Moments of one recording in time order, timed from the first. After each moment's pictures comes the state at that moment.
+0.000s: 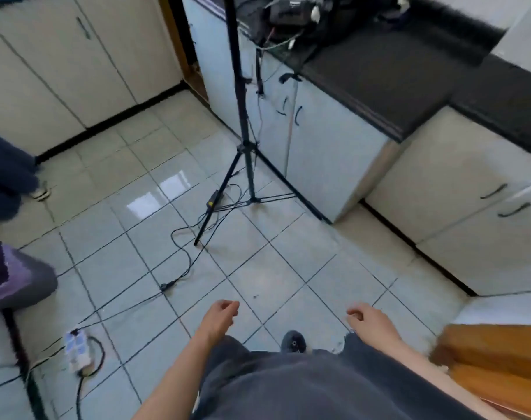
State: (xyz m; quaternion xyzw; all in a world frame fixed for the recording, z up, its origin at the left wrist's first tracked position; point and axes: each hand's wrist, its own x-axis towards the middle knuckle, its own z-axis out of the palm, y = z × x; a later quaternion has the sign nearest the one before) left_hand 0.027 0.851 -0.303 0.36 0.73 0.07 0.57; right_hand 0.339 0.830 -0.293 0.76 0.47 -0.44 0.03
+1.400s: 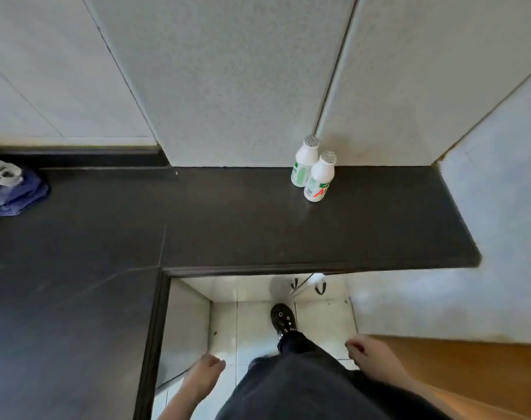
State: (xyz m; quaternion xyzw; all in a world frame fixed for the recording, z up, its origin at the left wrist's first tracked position) left_hand 0.629 1.284 -0.328 0.71 0.44 -0.30 0.47; right_hand 0.839 1.013 -0.277 0.89 0.16 -0.42 -0.10
